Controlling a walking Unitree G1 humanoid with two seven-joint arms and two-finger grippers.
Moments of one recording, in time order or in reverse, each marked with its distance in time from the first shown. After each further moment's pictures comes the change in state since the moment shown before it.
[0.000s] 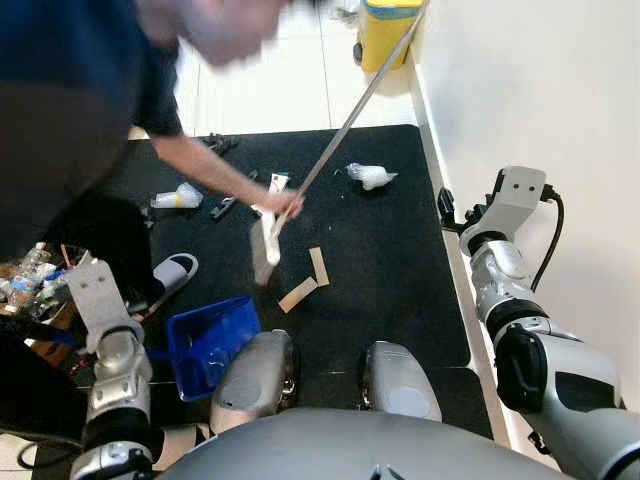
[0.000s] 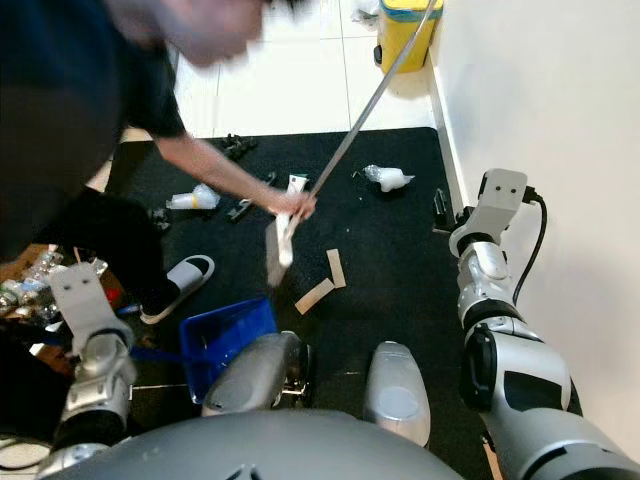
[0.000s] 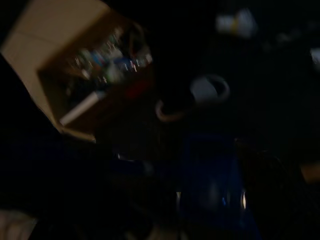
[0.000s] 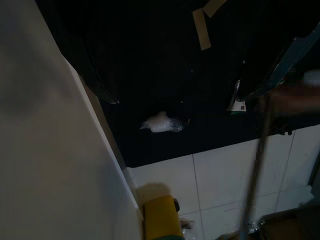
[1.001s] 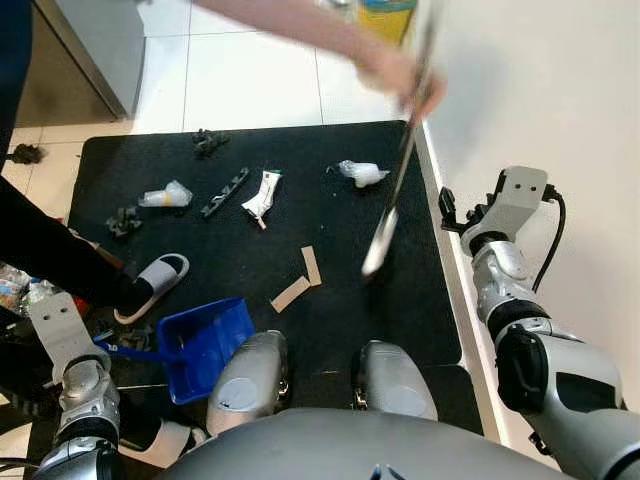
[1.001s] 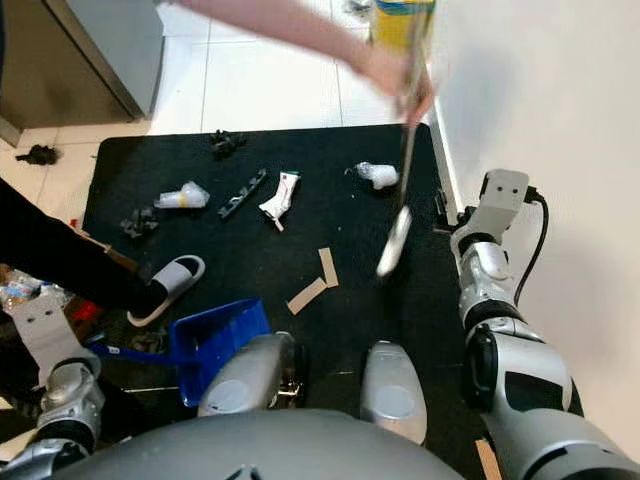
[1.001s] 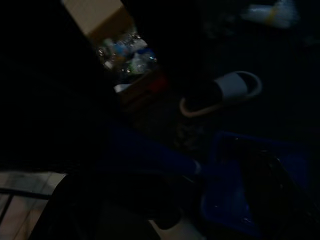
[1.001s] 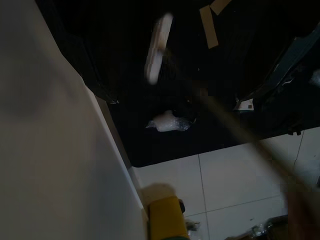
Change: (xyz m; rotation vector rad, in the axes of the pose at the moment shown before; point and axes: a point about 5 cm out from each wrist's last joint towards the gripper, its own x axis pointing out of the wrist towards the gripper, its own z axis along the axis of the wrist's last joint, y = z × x) left arm 0.020 0.050 -0.011 -0.010 -0.015 0.089; right arm 0.000 -0.001 0.001 0.001 -0.006 0.008
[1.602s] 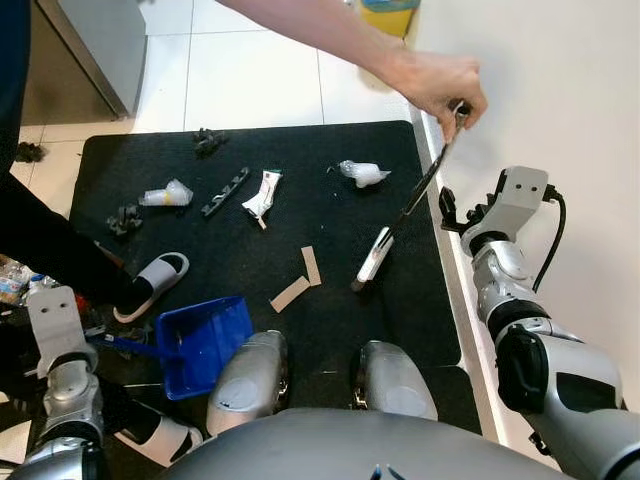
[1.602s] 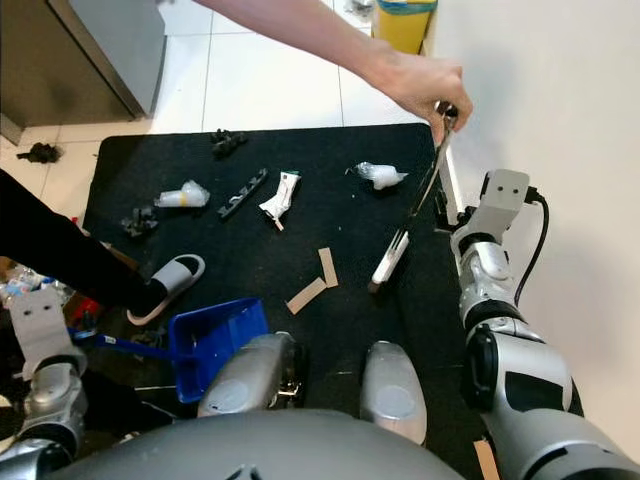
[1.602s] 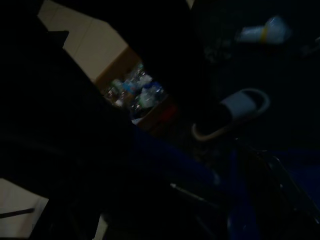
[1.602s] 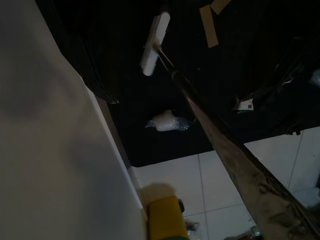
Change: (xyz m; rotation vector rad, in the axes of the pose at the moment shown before) left arm 0.005 0.021 0.012 0.170 -0.128 -0.005; right arm 0.000 -0.001 0.000 0.003 -0.001 -0.002
